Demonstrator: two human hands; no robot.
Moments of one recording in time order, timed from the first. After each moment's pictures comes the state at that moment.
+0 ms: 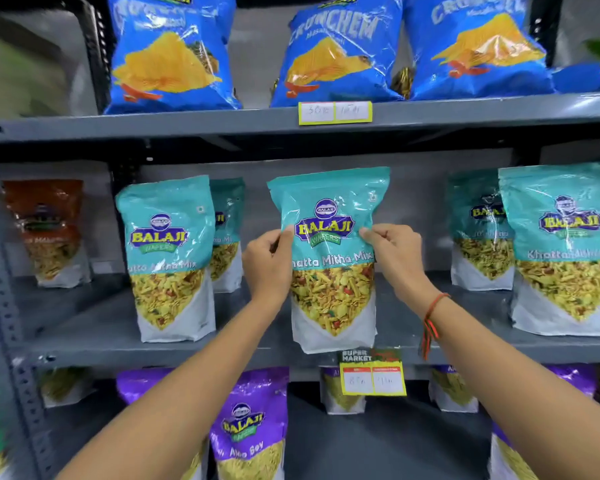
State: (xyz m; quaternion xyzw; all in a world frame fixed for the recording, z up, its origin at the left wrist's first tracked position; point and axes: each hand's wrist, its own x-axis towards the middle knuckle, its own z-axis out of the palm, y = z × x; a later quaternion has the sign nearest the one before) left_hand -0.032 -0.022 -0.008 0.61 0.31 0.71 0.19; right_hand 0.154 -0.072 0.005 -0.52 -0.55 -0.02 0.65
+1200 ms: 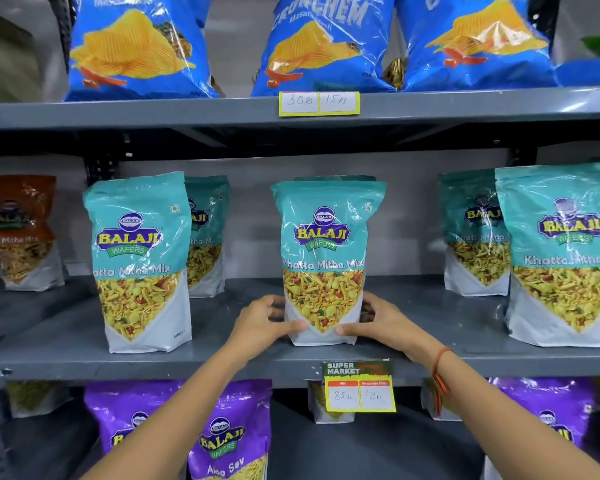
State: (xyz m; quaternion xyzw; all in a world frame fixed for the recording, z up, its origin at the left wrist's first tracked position) left_hand -0.046 0.025 -0.100 0.75 0.42 0.39 0.34; right_hand 0.201 -0.057 -0.091 -0.58 -0.63 0.27 0.43
